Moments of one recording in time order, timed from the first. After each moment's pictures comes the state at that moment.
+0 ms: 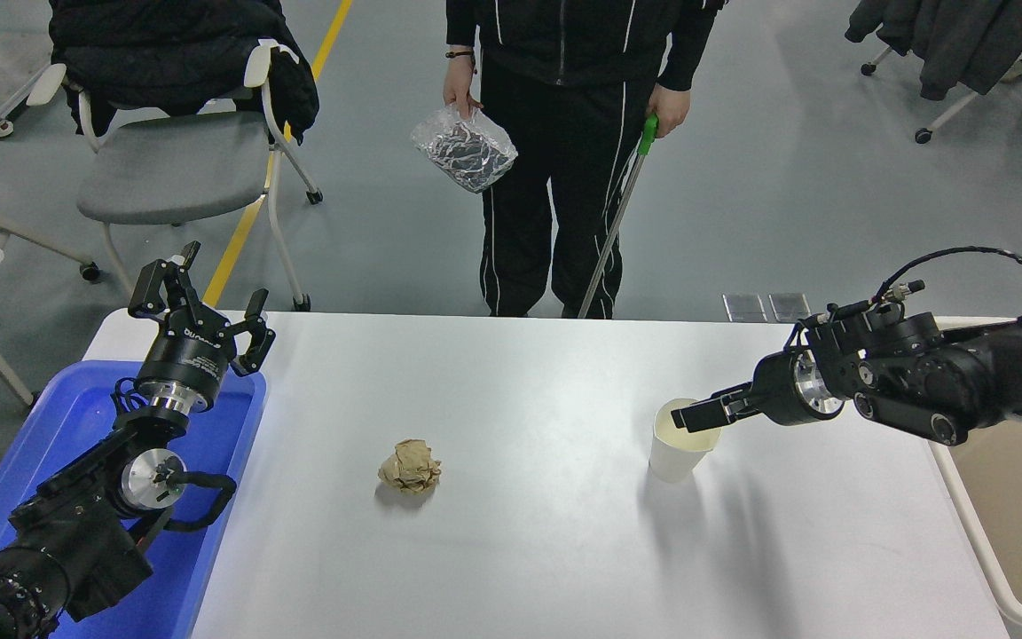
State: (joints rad) left arm -0.59 0.29 -0.87 -0.45 0.19 -0.49 -0.64; right arm 1.29 -0.32 -0.76 0.74 -0.98 0.11 0.47
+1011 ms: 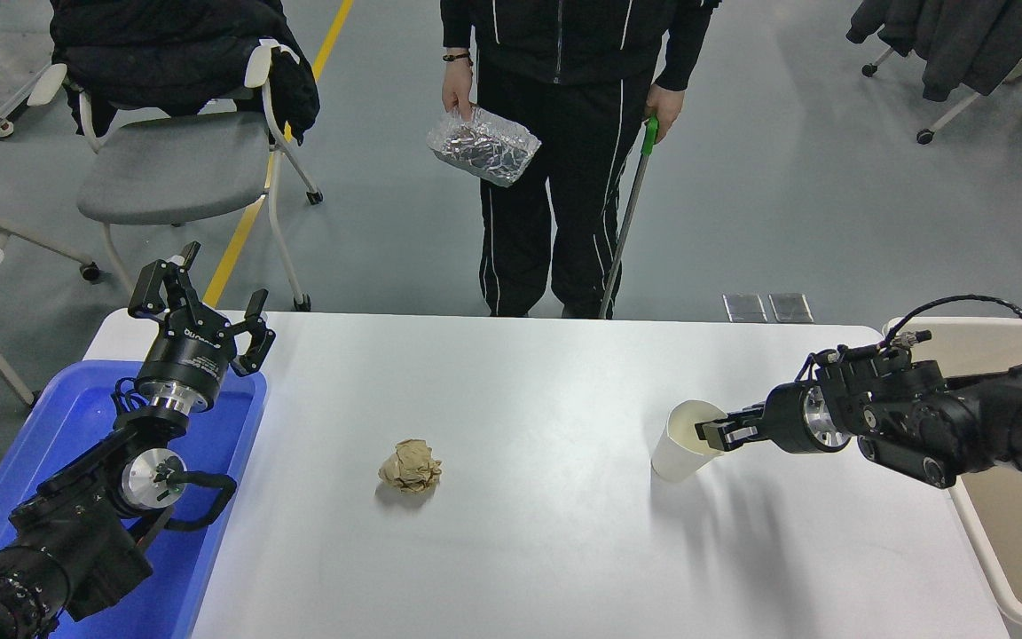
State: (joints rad) left arm -0.59 0.29 -0.87 -0.45 0.19 -0.49 -0.64; right arm 1.18 -0.31 -0.76 0.67 -0.98 0.01 0.47
